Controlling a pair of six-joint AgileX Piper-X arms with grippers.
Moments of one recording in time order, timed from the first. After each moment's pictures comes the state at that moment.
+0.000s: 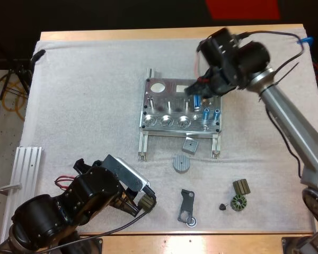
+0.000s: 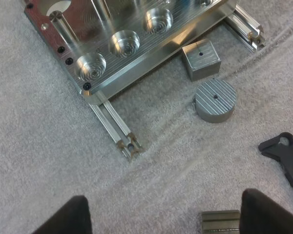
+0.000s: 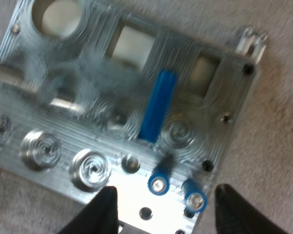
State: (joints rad) left arm -0.92 0.71 -0.96 1.23 -0.25 -1.93; right arm 0.56 1.81 -1.89 1.32 0.08 -1.66
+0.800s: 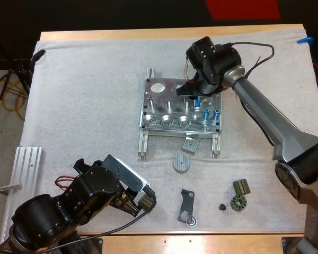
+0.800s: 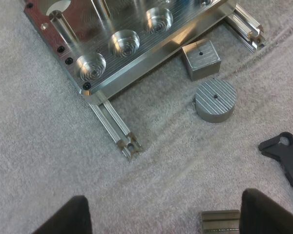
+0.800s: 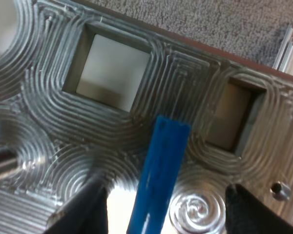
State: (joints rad) left arm -0.92 0.71 -0.96 1.23 -0.25 -1.93; right arm 0.54 2.07 -1.89 1.15 0.07 -1.65
